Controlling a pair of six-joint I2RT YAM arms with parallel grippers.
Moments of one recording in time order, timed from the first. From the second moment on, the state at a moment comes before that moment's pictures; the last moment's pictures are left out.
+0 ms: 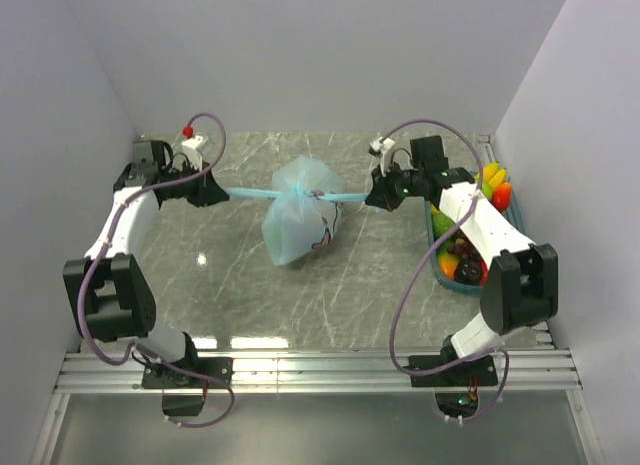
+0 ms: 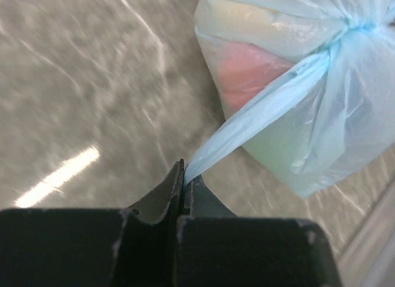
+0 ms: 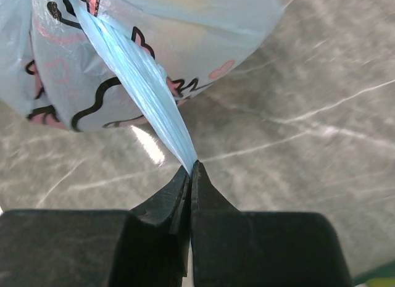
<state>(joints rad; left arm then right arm) 0.14 1.52 1.21 -0.57 0.82 0.30 0.23 1.56 1.26 -0.53 -0.64 -0.39</state>
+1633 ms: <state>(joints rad) 0.11 0.98 0.99 -0.63 0.46 0.15 0.18 1.04 0.90 -0.82 -0.54 -0.13</state>
